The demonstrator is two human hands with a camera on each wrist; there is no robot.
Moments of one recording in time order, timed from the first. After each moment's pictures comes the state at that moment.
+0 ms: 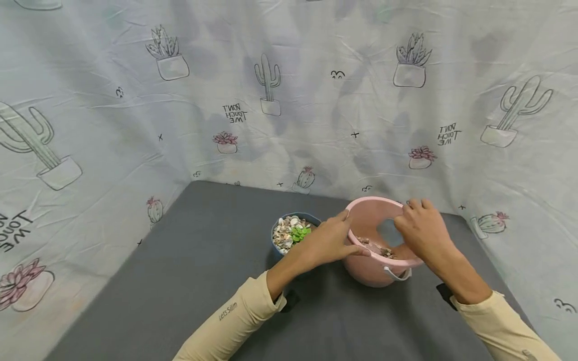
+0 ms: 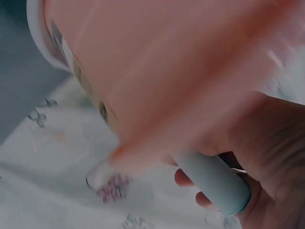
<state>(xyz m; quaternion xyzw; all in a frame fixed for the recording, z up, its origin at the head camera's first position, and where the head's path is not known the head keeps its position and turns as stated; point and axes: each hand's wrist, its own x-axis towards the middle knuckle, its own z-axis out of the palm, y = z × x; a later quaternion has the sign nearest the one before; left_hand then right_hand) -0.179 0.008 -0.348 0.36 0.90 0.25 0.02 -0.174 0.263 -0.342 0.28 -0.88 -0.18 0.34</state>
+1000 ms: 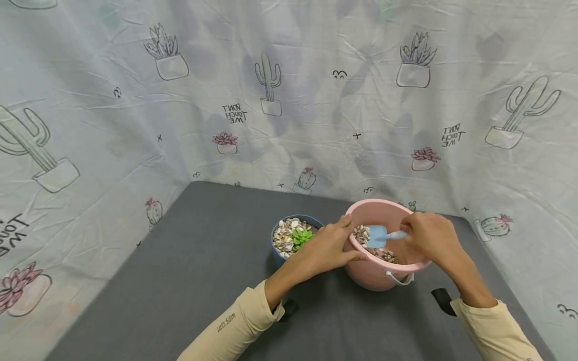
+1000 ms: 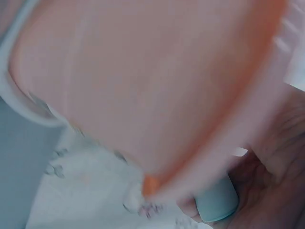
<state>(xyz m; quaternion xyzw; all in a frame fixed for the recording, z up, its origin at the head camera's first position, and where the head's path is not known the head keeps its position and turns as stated) -0.183 0.008 -0.364 0.38 0.90 0.22 -0.04 -0.177 0.269 -0.337 0.11 -0.99 0.06 0.11</state>
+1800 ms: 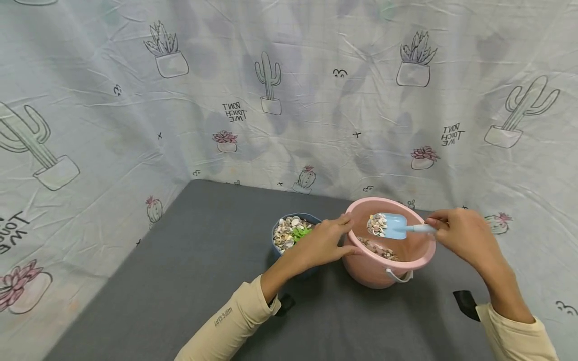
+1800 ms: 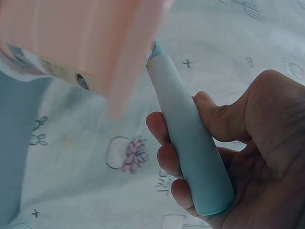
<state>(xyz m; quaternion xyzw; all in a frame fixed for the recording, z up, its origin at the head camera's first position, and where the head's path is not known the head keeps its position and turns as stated) -0.193 -0.003 -0.366 0.41 0.88 0.23 -0.02 -0.150 0.302 -0.313 0.08 -0.97 0.13 0.18</state>
